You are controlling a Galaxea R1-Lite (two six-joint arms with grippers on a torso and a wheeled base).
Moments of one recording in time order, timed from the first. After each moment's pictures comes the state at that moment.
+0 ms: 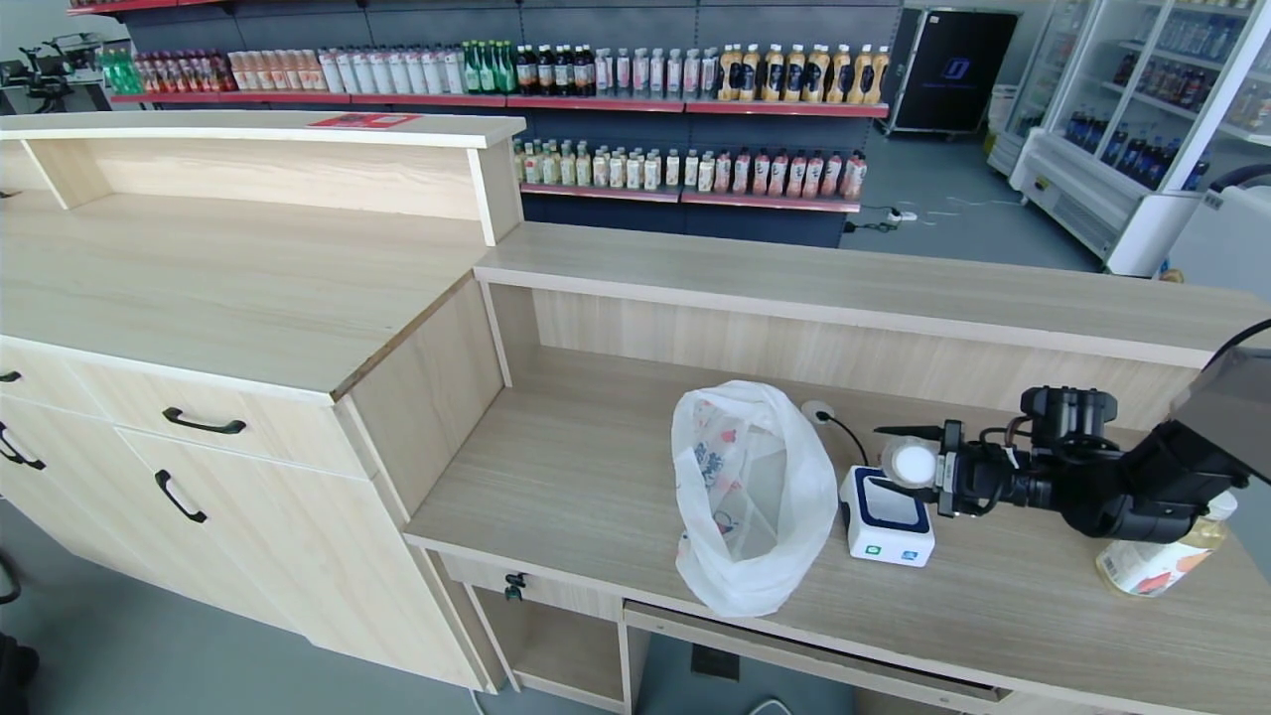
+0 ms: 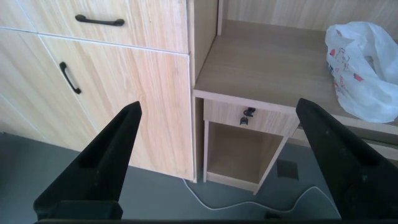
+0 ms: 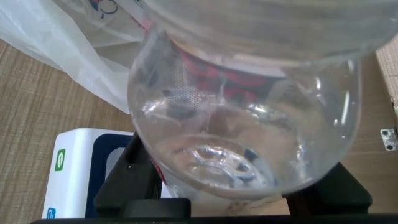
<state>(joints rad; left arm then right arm) 0.00 0.00 0.00 0.00 0.00 0.00 -0.15 2.35 -1.08 -0.78 1.02 -1.52</state>
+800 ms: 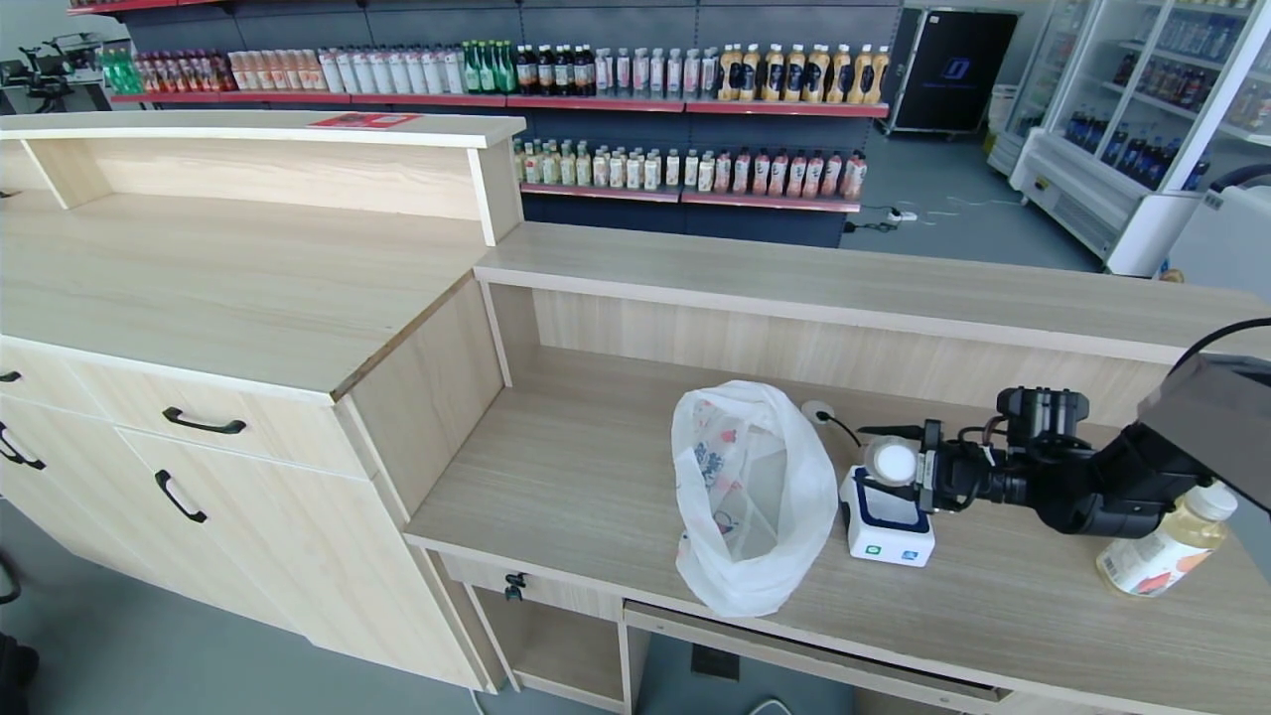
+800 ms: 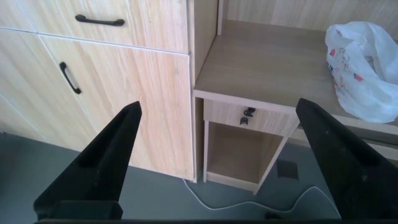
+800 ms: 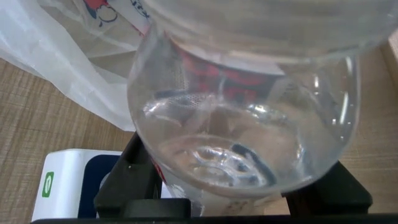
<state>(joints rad) 0.00 0.00 0.00 0.00 0.00 0.00 -0.12 2.41 -1.15 -0.79 1.02 -1.49</state>
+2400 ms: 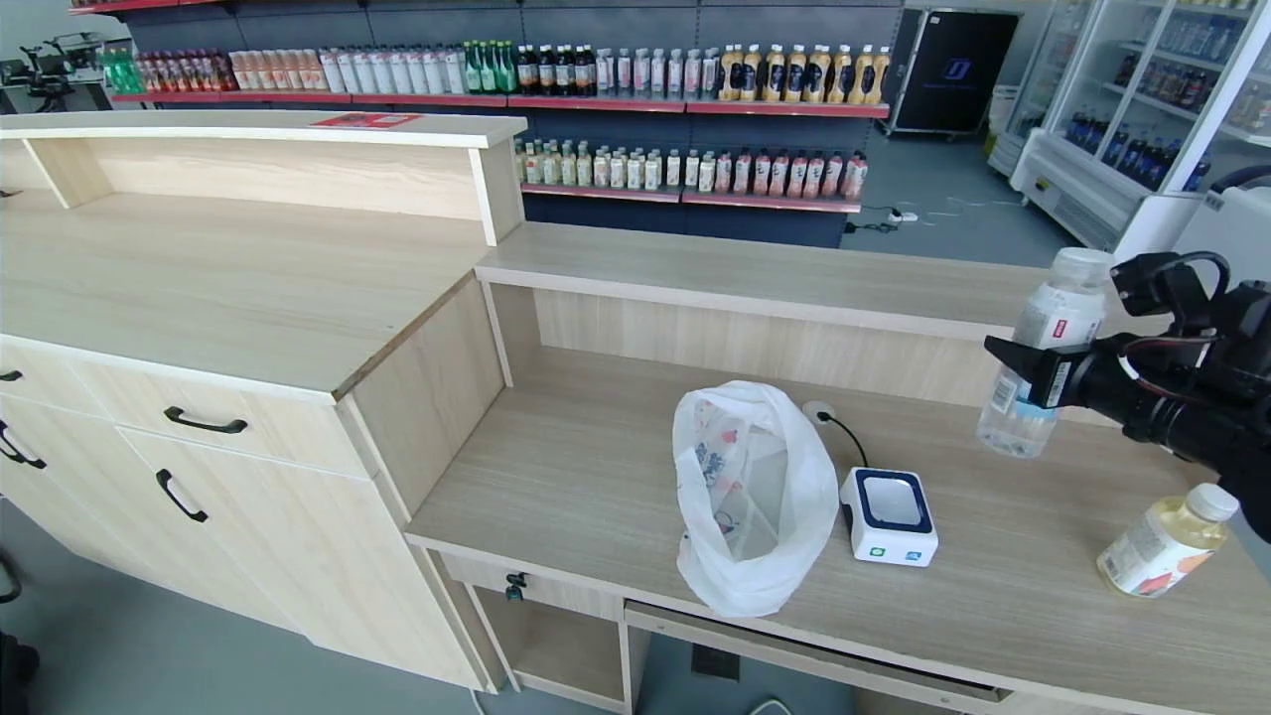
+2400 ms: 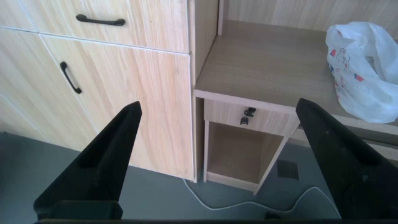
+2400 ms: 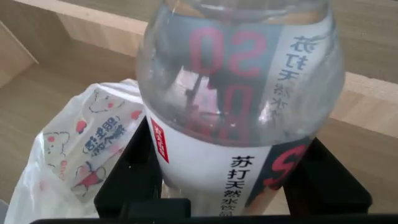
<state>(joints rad) 0.00 0.00 0.00 0.00 0.00 0.00 -0.11 1.75 -0.72 -0.99 0.21 -0.11</state>
